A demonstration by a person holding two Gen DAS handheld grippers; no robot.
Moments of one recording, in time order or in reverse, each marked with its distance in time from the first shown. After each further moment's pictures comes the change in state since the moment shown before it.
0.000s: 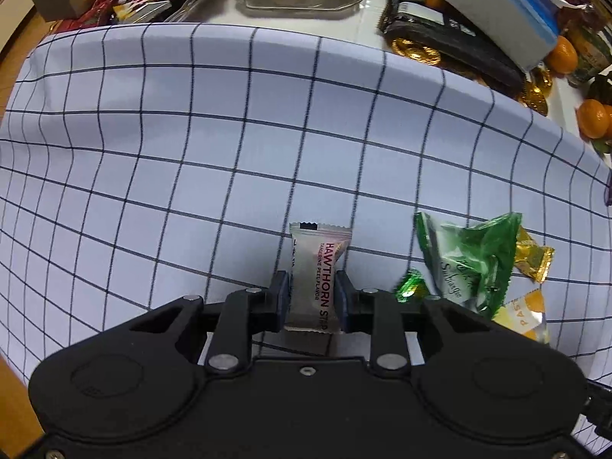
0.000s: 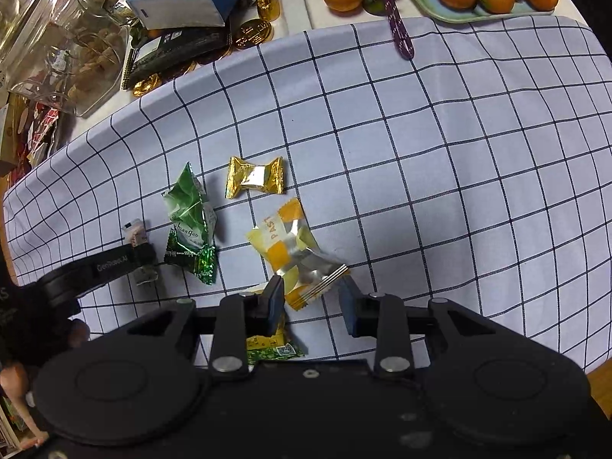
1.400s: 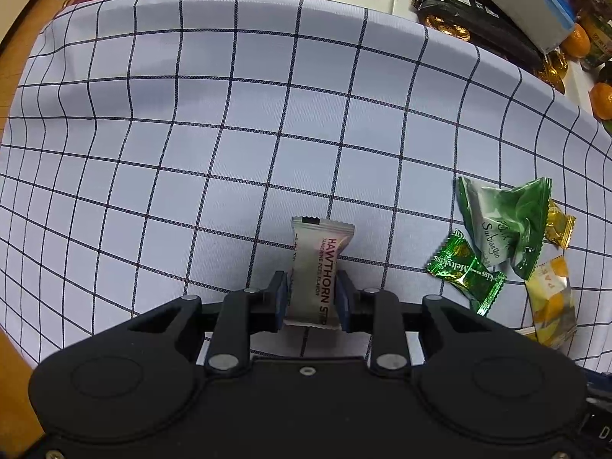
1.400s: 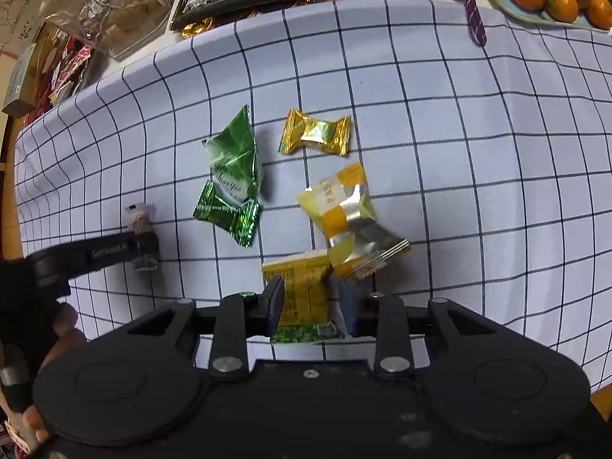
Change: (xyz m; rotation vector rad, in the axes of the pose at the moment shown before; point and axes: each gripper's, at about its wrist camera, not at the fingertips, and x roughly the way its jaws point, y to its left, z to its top) left arm 0.010 0.016 -0.004 0.002 0.051 -0.003; right arm 0.016 0.032 -0.021 -0.139 0.054 0.035
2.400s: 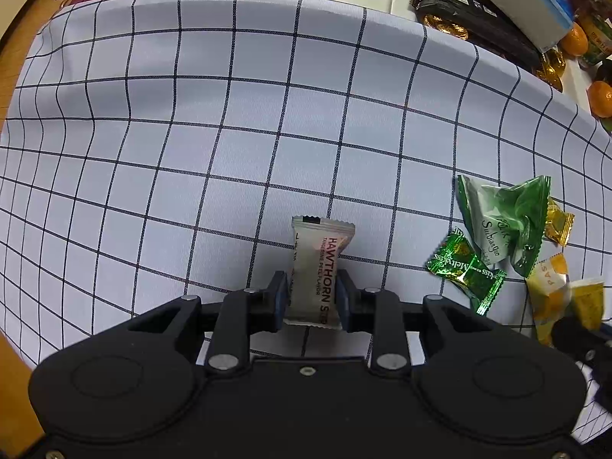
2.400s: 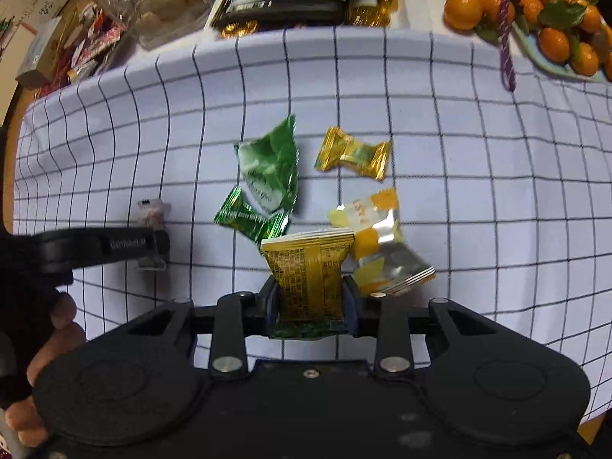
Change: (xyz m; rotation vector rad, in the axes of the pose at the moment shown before) left arm 0.005 0.003 0.000 0.004 -0.003 -0.007; right arm -0.006 0.031 -0.003 -0.089 -0.144 -0.059
